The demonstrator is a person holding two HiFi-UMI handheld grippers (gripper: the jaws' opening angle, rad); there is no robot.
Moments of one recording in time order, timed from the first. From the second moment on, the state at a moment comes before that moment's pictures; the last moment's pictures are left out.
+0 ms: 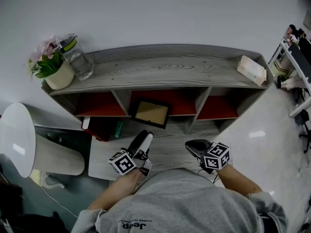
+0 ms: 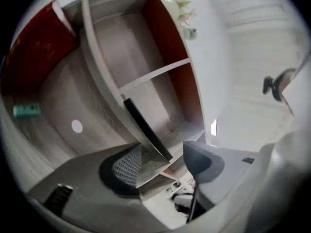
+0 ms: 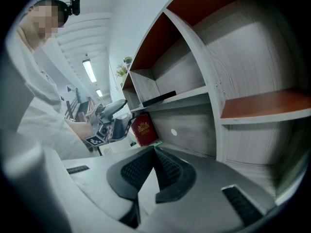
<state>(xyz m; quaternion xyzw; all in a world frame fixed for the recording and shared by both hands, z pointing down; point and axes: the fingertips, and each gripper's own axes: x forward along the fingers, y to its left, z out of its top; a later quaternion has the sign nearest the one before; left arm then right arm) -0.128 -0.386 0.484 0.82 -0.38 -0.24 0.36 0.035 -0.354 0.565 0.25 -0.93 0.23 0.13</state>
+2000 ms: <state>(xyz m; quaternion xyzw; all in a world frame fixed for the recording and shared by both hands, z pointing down) -0.115 -0.439 0.487 0.87 -0.47 0.13 0.04 0.050 -0.342 0.574 0.27 -0.92 0.24 0.14</state>
